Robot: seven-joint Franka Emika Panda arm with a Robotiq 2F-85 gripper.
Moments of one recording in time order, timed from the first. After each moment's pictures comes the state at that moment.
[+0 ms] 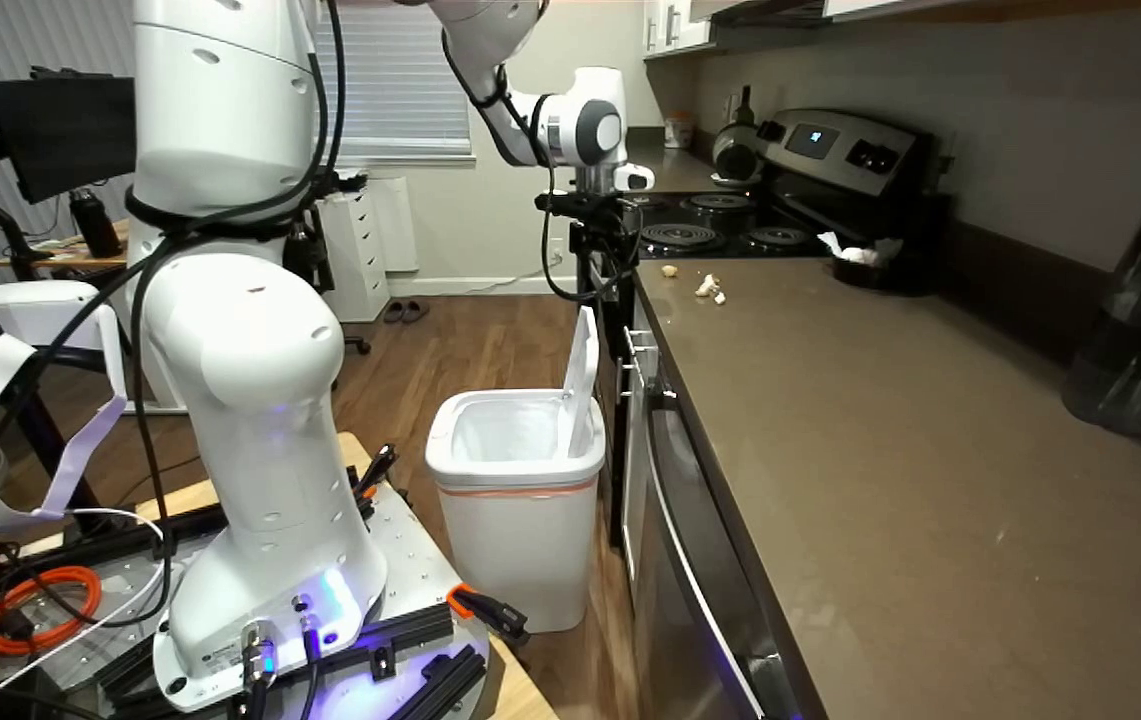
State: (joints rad) arm 0.14 0.30 0.19 -1.95 -0.12 2.30 0.33
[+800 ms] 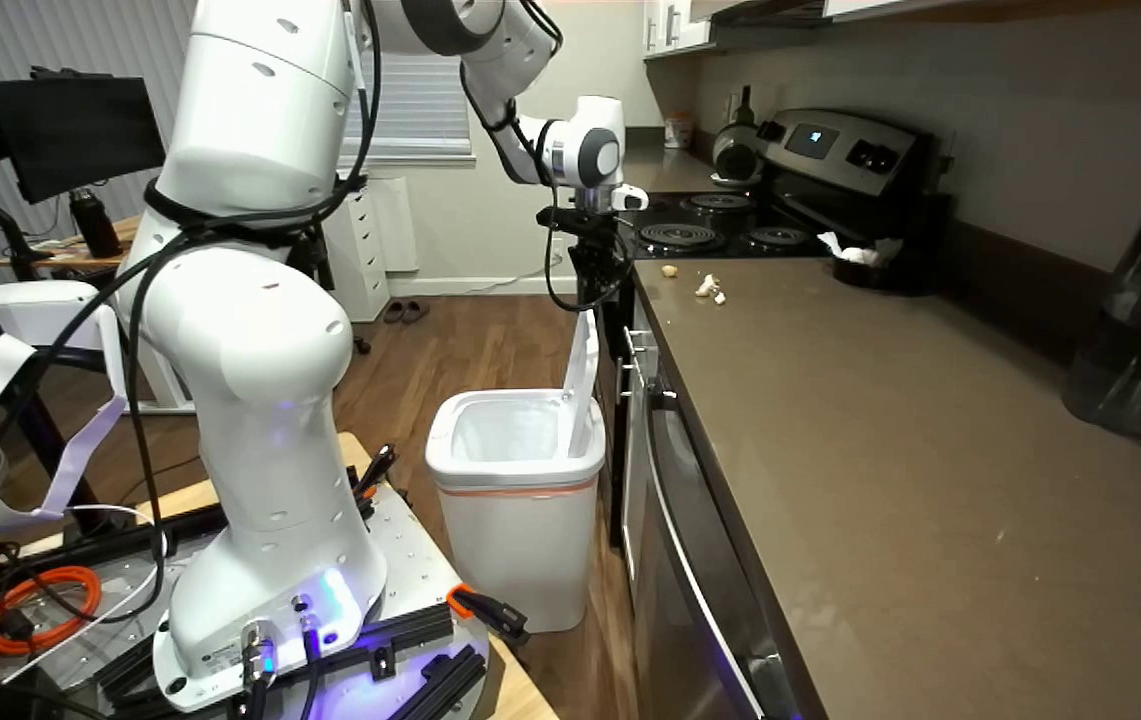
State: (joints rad) arm 0.23 0.46 0.14 -1.80 -0.08 2.30 0.29
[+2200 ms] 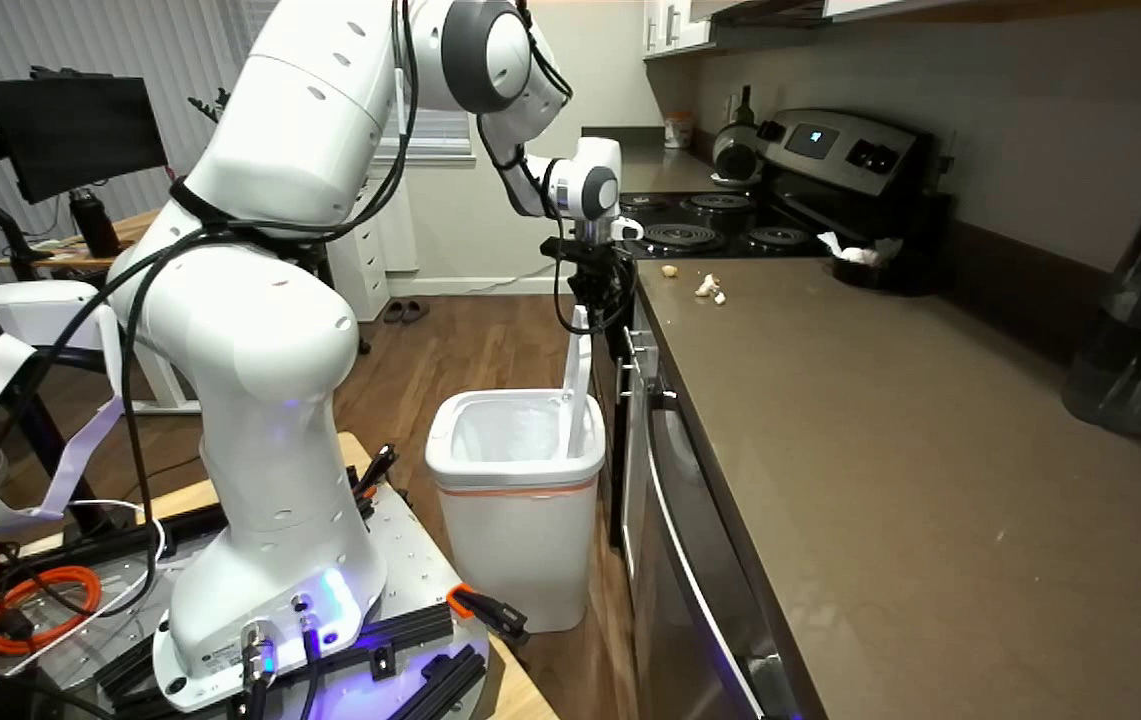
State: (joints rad) arm 0.30 0.66 0.11 -1.64 -0.10 2.28 0.24
